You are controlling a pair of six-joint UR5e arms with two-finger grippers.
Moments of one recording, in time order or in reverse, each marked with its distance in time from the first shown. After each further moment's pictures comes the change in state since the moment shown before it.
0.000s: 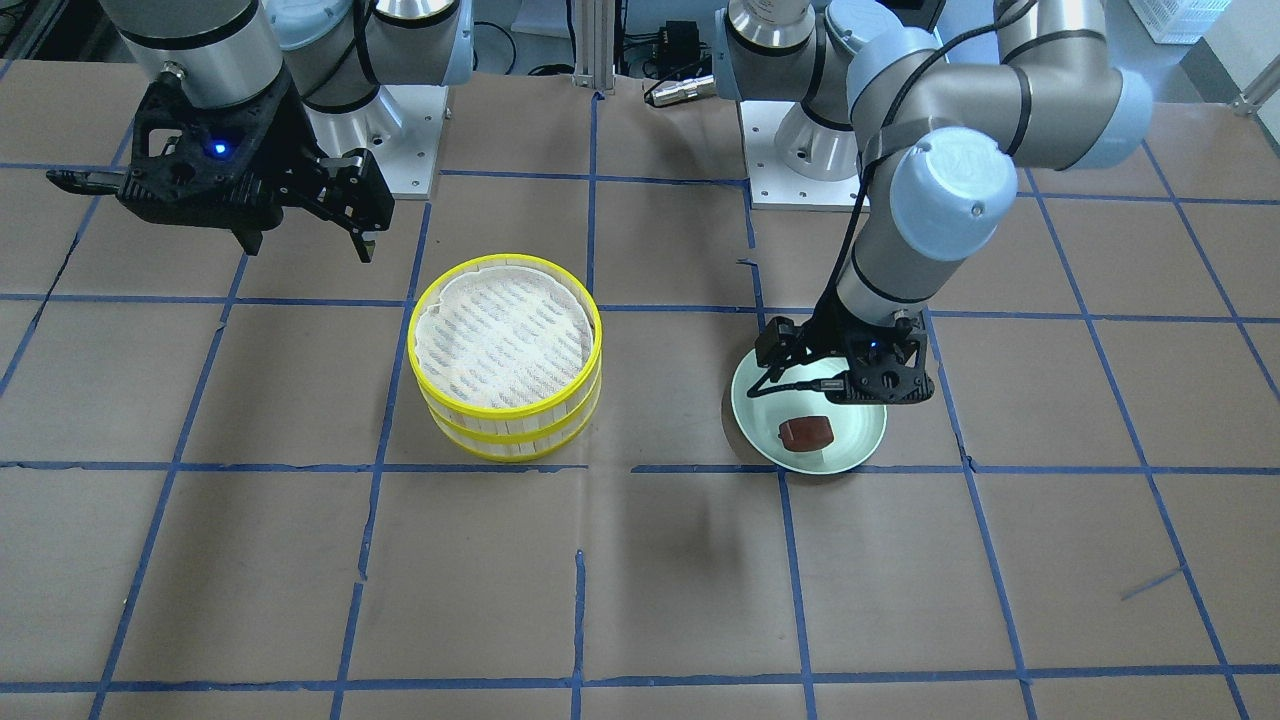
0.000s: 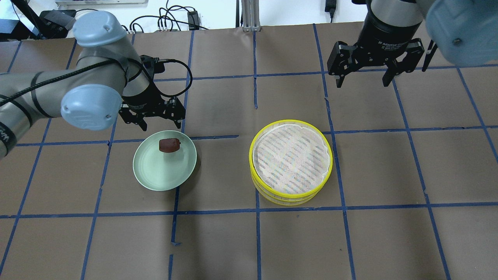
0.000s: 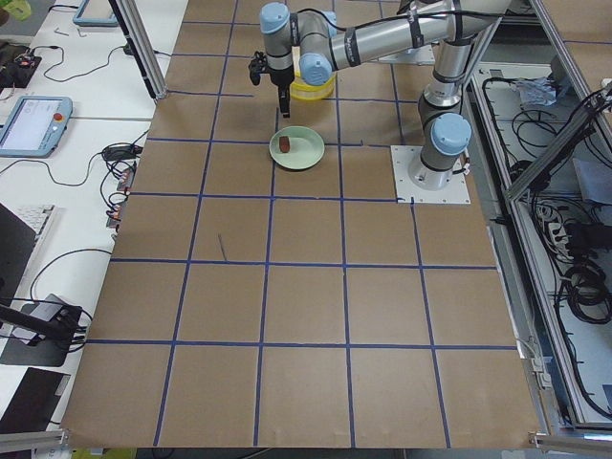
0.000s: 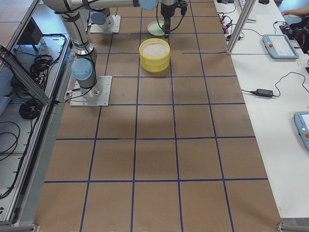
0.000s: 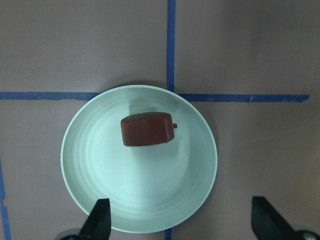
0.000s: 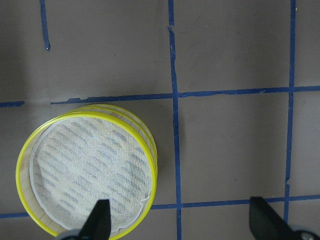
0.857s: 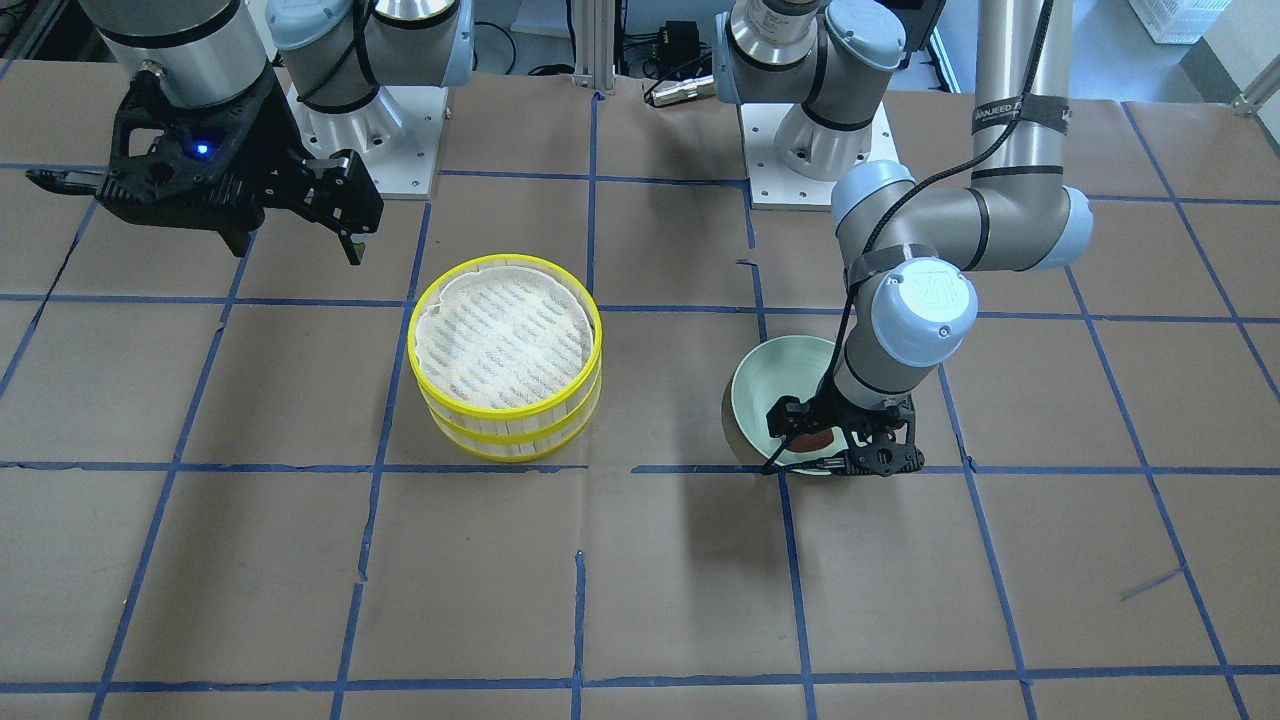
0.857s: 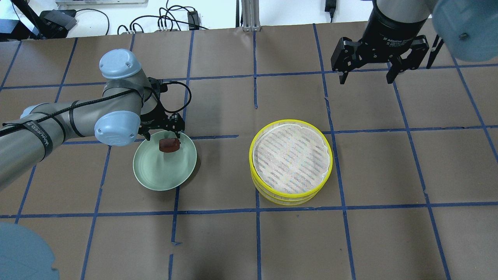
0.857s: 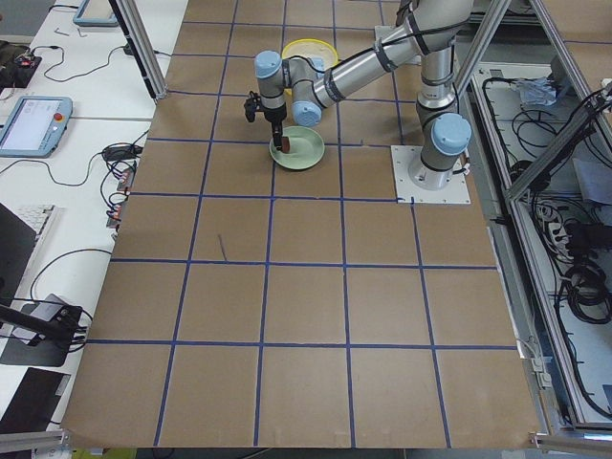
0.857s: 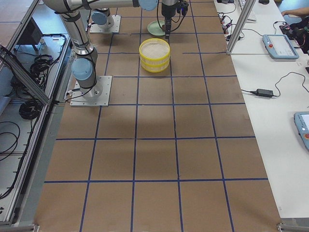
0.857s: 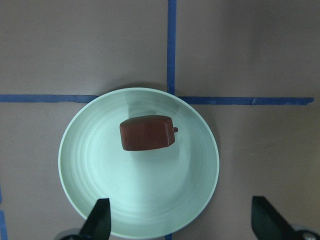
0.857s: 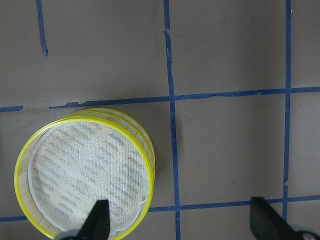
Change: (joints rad) left arm 0.046 -0.136 -0.088 0.231 0.045 0.010; right arm -0.018 0.000 -0.003 -0.002 0.004 -0.004
